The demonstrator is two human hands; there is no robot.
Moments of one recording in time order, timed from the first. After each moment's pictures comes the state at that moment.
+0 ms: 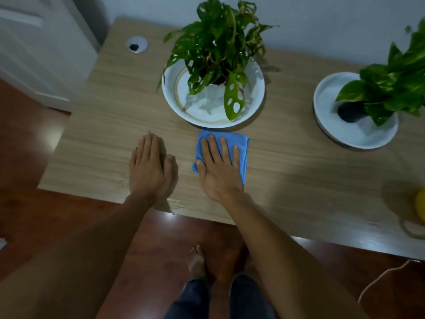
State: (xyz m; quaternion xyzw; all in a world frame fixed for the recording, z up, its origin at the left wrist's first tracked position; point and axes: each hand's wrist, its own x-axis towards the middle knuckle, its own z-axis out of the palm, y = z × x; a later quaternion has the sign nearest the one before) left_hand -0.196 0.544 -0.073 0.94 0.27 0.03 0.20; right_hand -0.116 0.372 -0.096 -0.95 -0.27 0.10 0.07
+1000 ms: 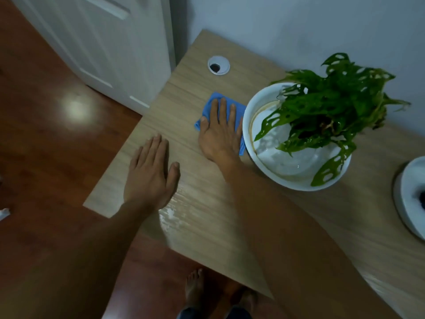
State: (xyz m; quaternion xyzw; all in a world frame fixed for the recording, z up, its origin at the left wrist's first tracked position) left_hand -0.203 0.710 -0.089 0.94 0.30 0.03 0.17; right_hand -0.004 0.641 -0.087 -0.95 -0.27 0.14 0.10
